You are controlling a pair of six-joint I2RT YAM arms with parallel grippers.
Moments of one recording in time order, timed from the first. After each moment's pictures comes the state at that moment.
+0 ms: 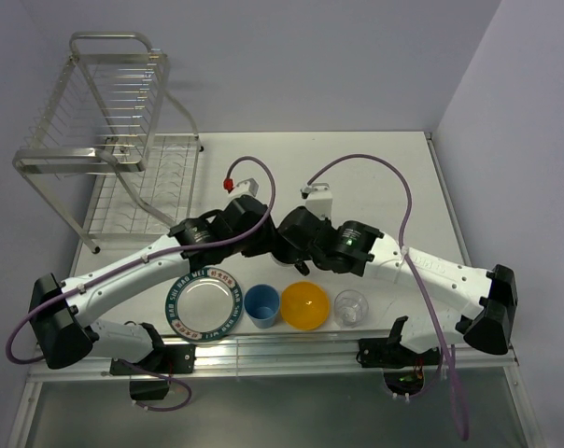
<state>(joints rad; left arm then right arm) -0.95 1.32 1.16 -0.58 -0.23 -1.01 1.05 1.30 1.20 -0.85 0.60 0.79</state>
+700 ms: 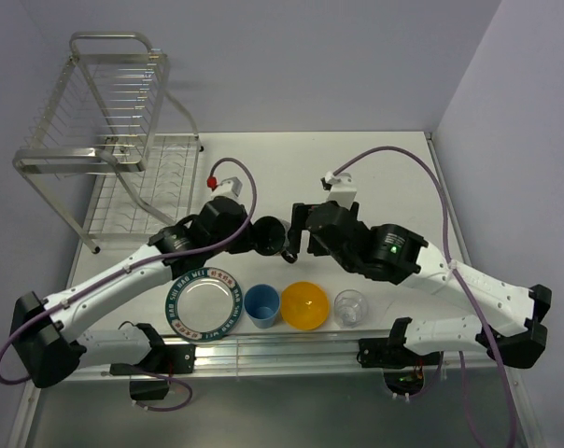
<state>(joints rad) -0.86 1.23 1.02 -0.47 -0.18 -0.86 1.08 1.15 1.26 -0.86 0.60 0.77</state>
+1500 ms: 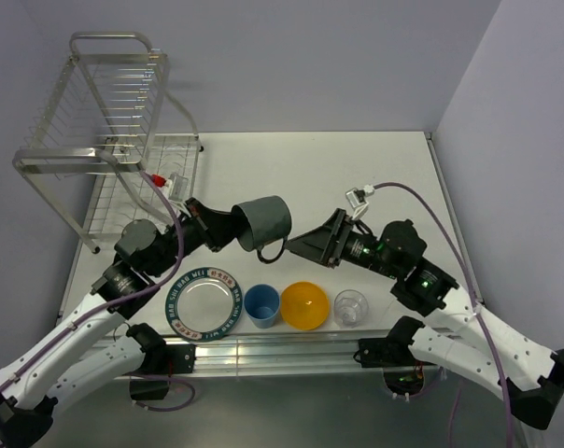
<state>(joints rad) -0.70 0.75 0.74 0.08 0.18 -0.73 0.79 0.69 0.73 -0.07 -0.27 1.15</state>
